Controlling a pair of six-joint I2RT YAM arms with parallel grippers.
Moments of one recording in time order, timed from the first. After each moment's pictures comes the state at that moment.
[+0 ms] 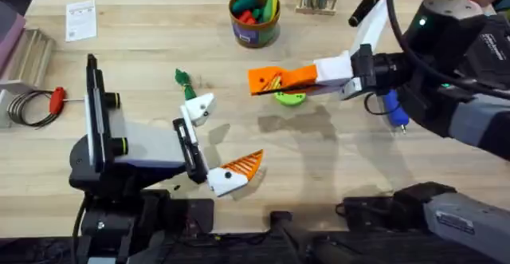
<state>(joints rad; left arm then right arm) -0.02 0.01 0.01 -0.12 1.16 0.02 0.22 1.22 0.53 0.40 -1.37 0.97</state>
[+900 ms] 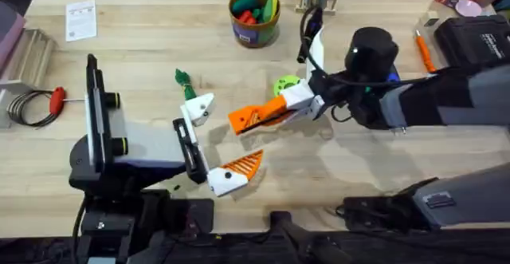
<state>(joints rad) -0.02 0.01 0.01 -0.12 1.16 0.02 0.37 1.66 0.49 0.92 -1.52 1.26</state>
